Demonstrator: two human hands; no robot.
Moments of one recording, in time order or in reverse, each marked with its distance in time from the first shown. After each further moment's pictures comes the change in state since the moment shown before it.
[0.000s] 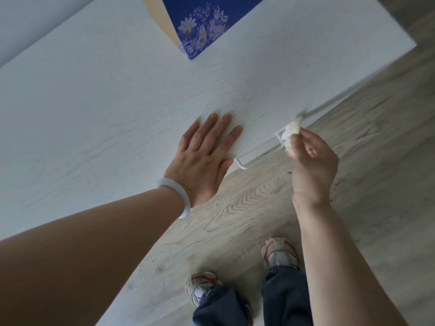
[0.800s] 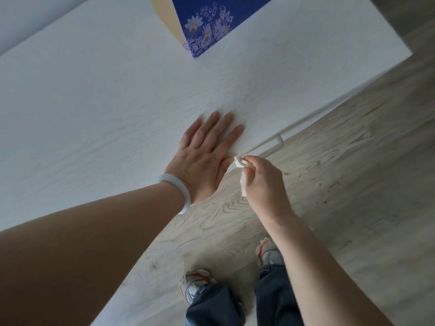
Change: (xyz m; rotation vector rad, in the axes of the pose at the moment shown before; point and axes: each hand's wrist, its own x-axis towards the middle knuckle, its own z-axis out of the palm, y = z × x) left_hand 0.000 -0.002 0.001 -0.008 -0.006 0.002; right_hand -0.048 0.015 0.023 -0.728 -0.437 -0.416
